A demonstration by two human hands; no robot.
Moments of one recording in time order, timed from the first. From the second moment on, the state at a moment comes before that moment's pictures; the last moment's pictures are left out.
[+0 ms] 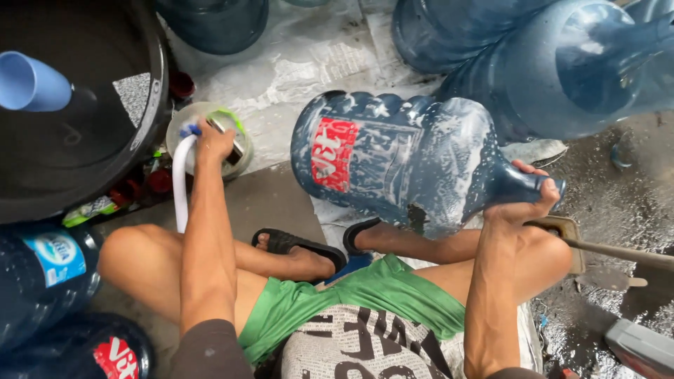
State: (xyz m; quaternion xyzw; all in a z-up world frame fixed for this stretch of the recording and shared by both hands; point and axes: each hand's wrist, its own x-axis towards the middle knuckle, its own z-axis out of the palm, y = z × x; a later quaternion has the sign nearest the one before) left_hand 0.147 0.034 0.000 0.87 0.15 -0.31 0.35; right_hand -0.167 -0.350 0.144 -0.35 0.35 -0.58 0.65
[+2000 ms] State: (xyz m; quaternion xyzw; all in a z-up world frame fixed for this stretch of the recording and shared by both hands) left_hand -0.051 -0.152 0.052 0.80 -0.16 0.05 0.58; right_hand -0.114 -0.342 0.181 -0.28 0.39 -0.53 0.70
